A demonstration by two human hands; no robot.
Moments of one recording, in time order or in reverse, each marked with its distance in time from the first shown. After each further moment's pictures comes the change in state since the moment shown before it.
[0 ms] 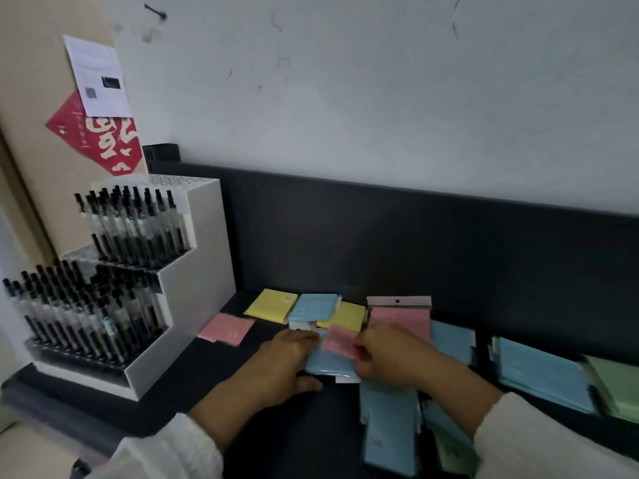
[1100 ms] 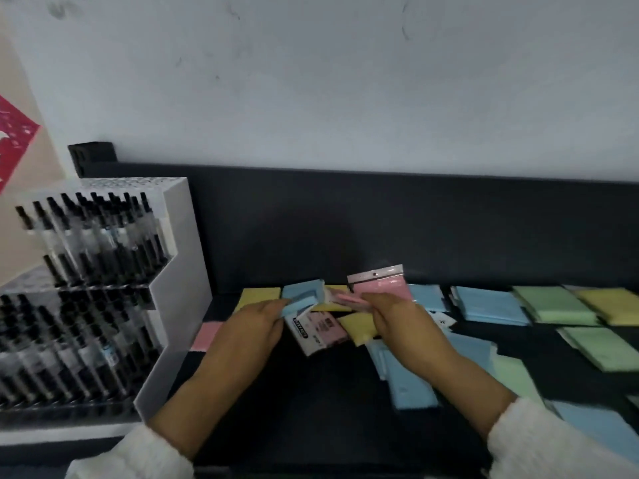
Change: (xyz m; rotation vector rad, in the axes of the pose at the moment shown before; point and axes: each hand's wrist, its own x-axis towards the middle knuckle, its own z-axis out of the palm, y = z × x) left_hand -0.029 -0.050 -0.041 -0.074 0.465 0.254; right_hand -0.035 -0.044 0.019 0.130 0.541 0.253
